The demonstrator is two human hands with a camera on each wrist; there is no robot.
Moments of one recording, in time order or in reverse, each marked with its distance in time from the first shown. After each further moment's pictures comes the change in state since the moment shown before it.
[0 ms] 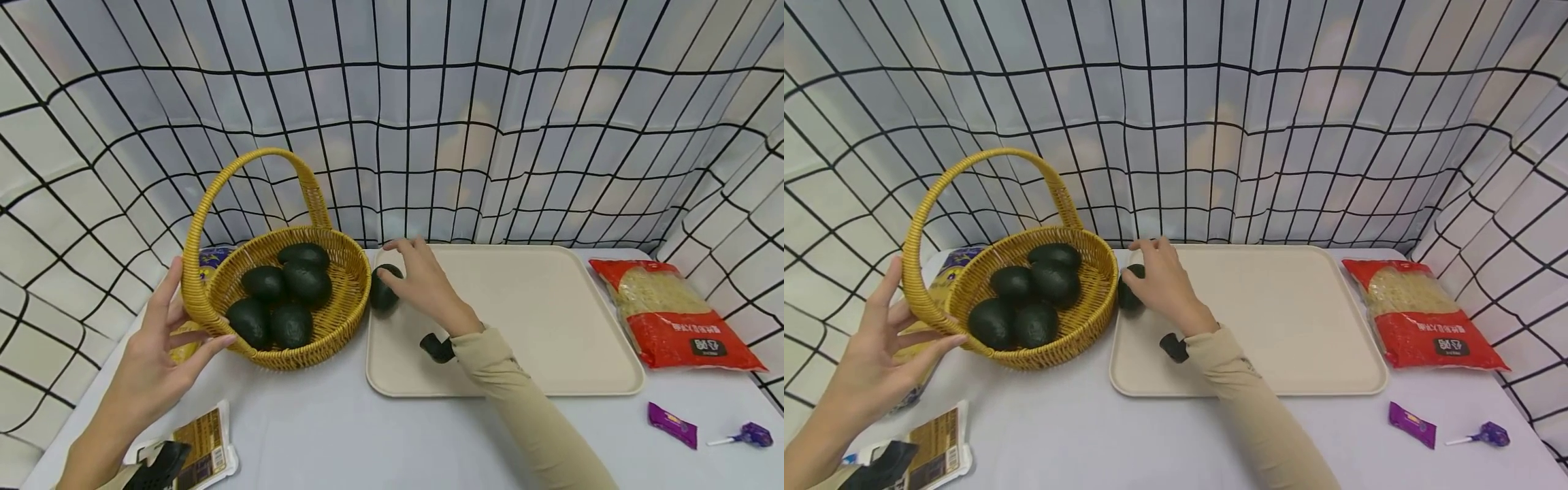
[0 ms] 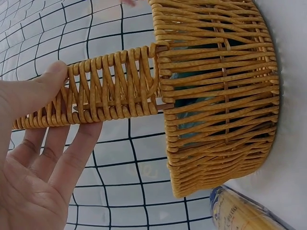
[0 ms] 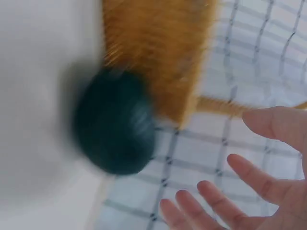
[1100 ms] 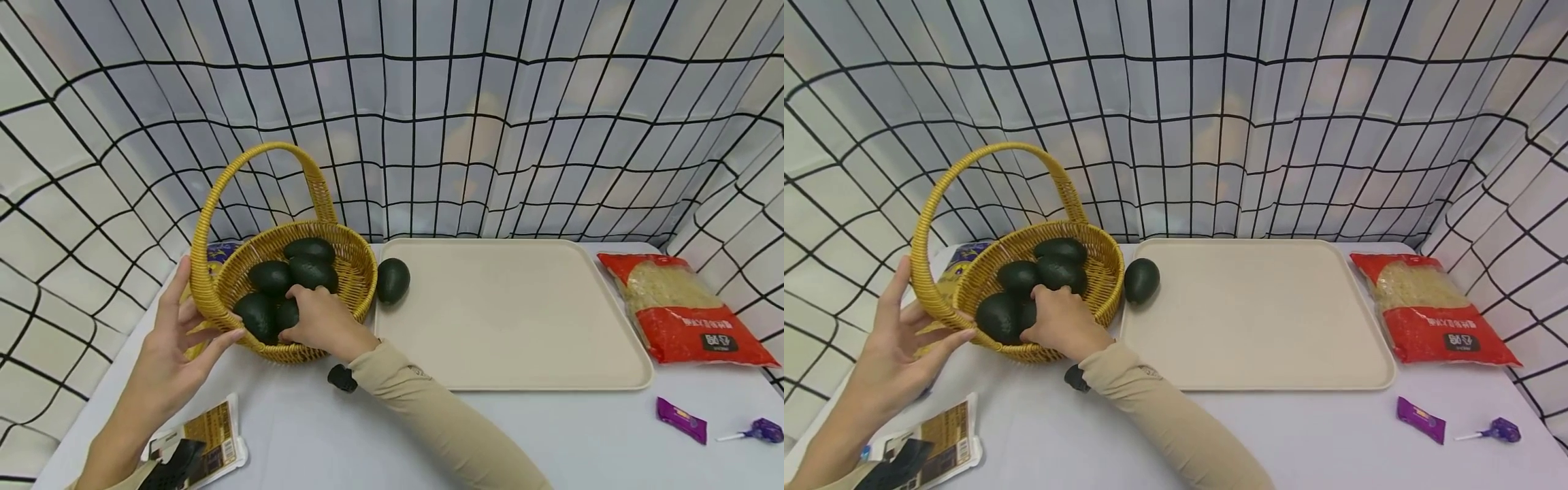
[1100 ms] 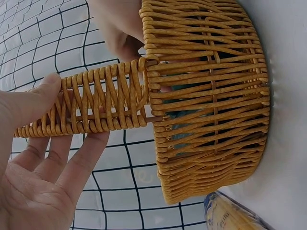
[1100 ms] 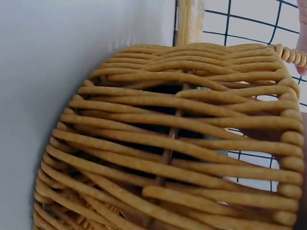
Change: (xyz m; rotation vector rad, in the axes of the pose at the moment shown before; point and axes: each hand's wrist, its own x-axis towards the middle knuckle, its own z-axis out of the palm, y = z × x) left_hand -0.003 0.000 0.004 -0.065 -0.011 -0.006; right_hand 0.007 -0.097 0.115 -0.199 -0.311 0.051
